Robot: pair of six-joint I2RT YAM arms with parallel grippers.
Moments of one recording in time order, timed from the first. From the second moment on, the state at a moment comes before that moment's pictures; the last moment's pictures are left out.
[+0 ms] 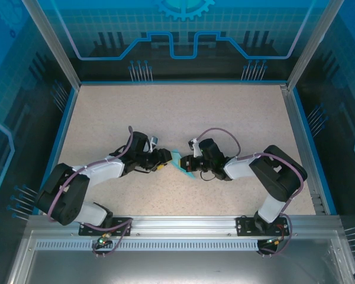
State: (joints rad) left arm -0.43 1.42 0.59 0.04 0.55 -0.96; right arm 0.69 1.71 0.61 0.46 -0.40 0.70
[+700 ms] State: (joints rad) left arm -0.45 1.50 0.59 0.10 0.56 -0.95; right arm 0.67 1.78 0.55 0.58 -0.46 0.90
